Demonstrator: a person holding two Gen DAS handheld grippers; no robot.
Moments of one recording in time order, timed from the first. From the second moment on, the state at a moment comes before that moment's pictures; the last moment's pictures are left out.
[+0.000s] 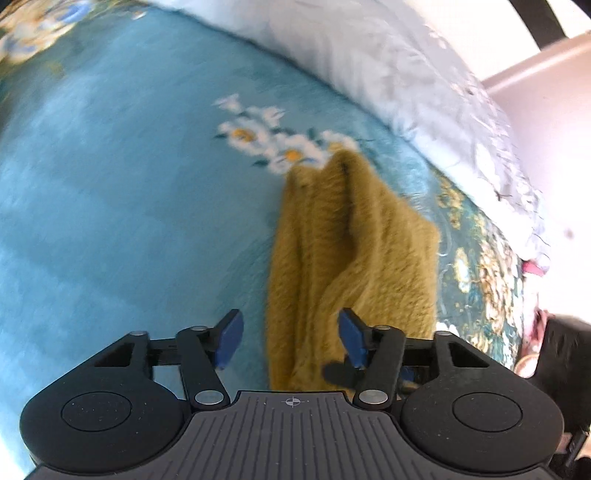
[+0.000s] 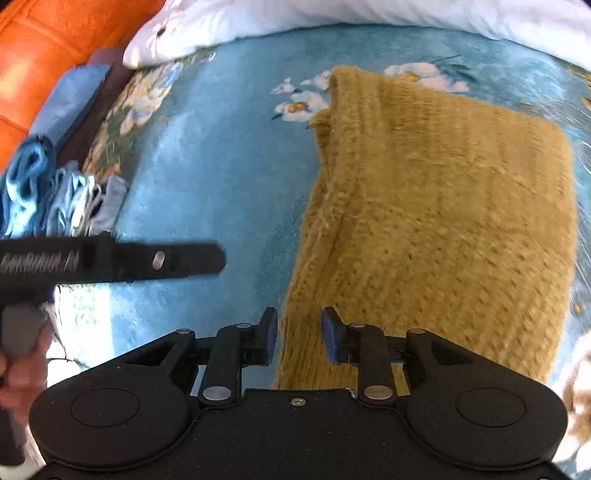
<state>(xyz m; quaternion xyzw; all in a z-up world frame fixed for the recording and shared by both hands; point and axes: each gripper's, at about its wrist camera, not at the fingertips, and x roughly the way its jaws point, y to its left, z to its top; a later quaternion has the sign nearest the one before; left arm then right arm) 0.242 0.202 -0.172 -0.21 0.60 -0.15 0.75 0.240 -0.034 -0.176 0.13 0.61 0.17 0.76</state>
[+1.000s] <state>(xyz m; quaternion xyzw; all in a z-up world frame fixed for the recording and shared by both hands) 0.267 0.165 -0.211 -0.15 0.58 -0.19 0.78 0.176 -0.138 -0.183 0.23 0.60 0.01 0.76</state>
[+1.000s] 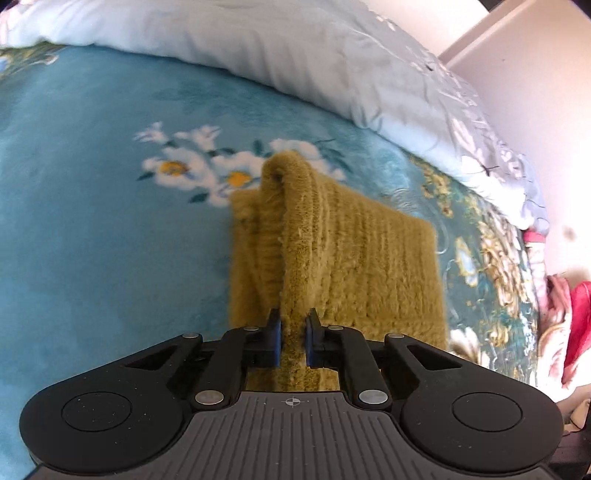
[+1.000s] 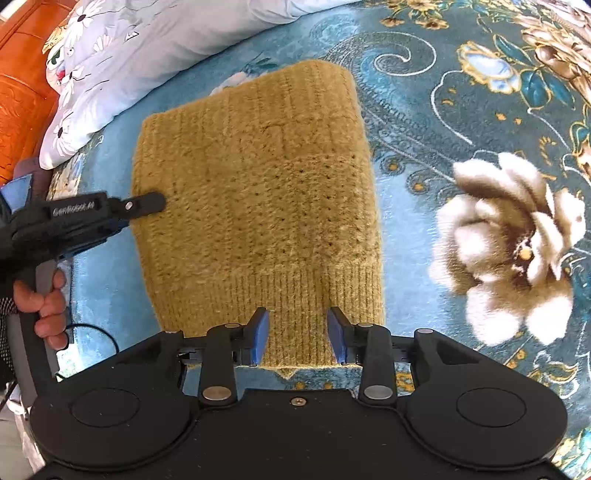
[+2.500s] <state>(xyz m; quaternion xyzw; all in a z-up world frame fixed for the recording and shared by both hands) 0.359 0.136 -0.259 -0.14 0.61 -0.24 0.75 0.096 -0.167 -0.254 0.55 0.43 -0.16 0.69</state>
